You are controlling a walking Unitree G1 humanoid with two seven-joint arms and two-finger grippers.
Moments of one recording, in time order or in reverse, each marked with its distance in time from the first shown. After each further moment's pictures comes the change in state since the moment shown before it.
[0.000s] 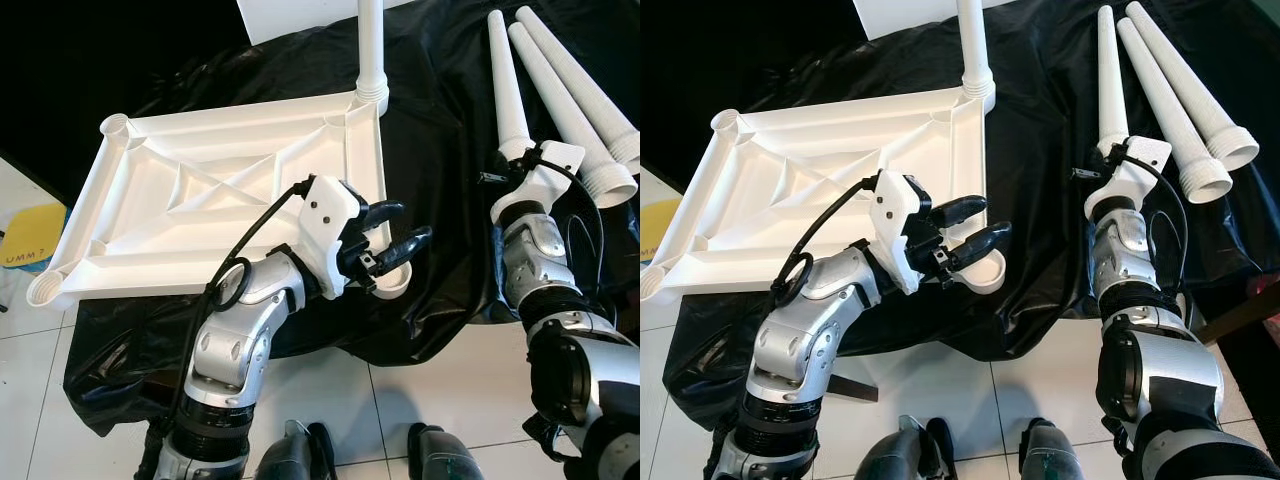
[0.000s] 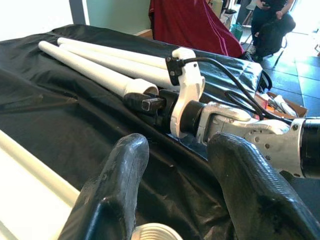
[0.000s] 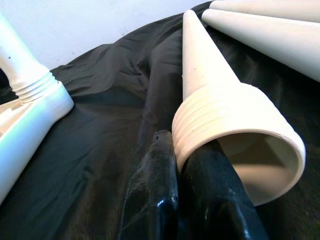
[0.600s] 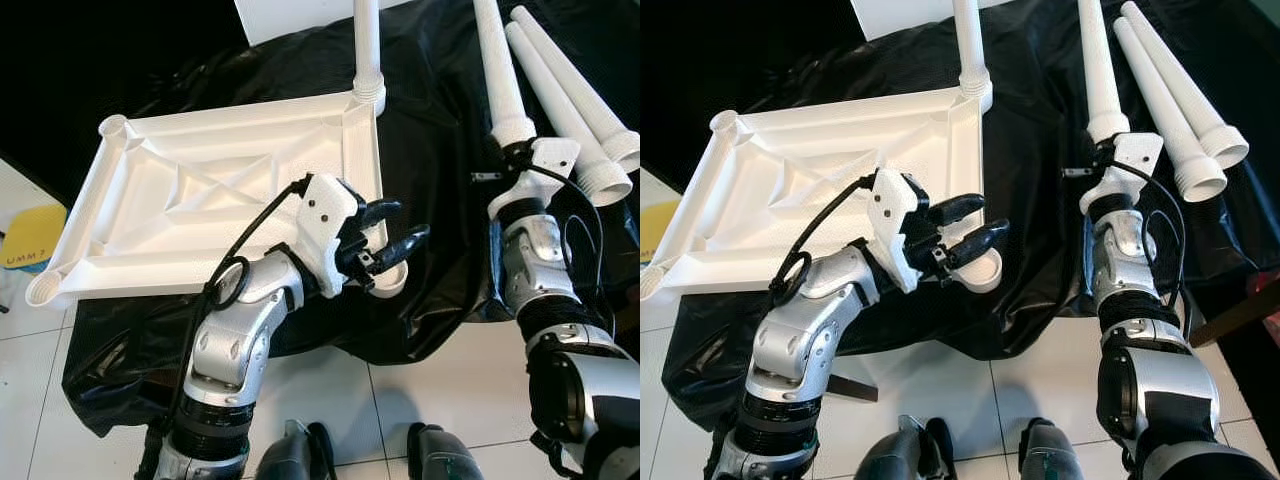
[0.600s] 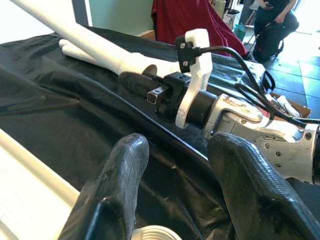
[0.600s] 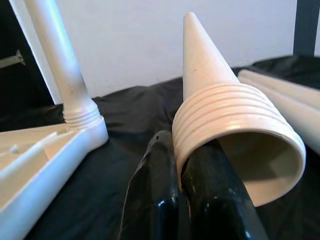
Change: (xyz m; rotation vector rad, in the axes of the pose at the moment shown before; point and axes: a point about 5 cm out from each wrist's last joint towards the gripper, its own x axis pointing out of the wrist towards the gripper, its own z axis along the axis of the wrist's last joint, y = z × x) left arm -0.002 0.003 0.001 0.002 -0.003 0.015; right arm -0.005 0.019 0.021 -0.137 -0.193 0.158
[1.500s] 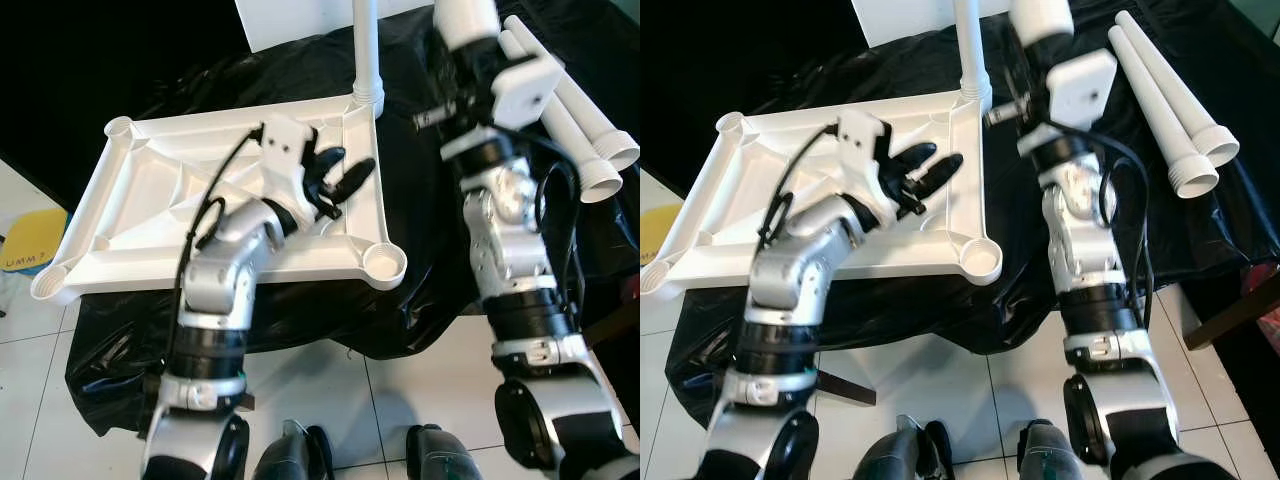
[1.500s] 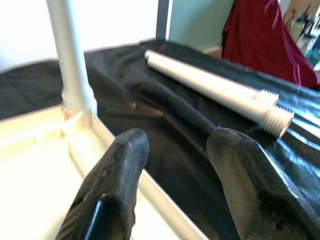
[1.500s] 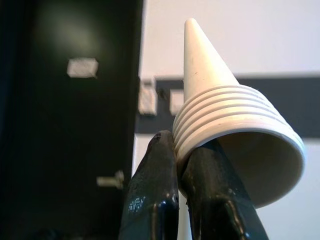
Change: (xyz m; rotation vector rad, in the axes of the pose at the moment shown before) left arm 0.007 0.077 0.014 -0.080 -0.034 0.282; right arm 0.012 0.097 0.129 -0.060 -0.535 0.338
